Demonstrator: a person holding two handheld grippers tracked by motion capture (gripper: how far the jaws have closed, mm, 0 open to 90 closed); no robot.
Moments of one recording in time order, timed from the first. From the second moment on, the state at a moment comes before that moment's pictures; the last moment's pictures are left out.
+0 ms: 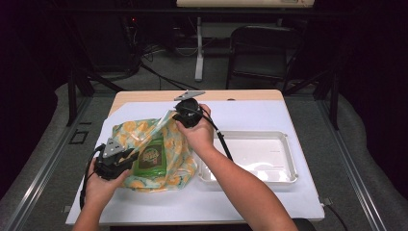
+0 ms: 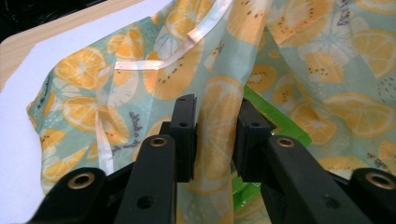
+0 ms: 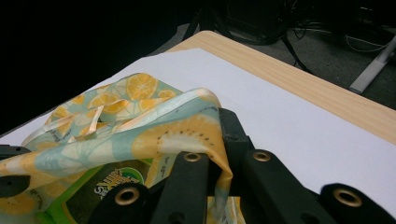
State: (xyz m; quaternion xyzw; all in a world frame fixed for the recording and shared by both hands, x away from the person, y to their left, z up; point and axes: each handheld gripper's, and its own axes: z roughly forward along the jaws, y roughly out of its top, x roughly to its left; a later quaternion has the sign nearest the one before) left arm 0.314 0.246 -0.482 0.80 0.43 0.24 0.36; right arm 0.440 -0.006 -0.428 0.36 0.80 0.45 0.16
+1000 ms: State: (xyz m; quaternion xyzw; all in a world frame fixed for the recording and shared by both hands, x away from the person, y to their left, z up) left arm 0.332 0.270 -0.472 0.73 0.48 0.26 0.40; right arm 0.424 0.001 -0.423 0.35 0.80 0.46 0.17
